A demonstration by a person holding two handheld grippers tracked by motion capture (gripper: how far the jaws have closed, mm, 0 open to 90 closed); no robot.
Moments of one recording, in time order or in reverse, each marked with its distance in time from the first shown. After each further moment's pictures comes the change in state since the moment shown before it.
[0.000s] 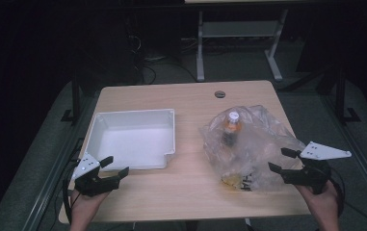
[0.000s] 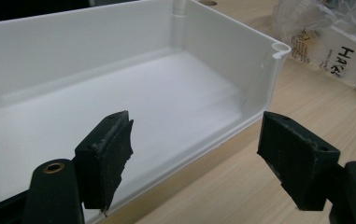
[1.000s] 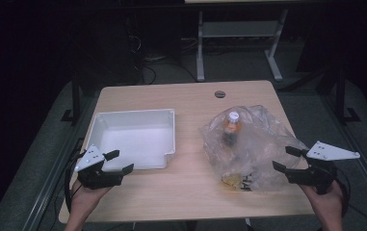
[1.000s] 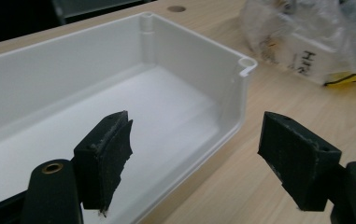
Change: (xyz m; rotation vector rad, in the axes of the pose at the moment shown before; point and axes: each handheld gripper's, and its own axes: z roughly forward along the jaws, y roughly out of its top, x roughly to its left) left arm 0.000 0.029 0.004 0.012 -0.147 0.091; right arm -0.004 0.000 -0.010 -0.043 -0.008 0.006
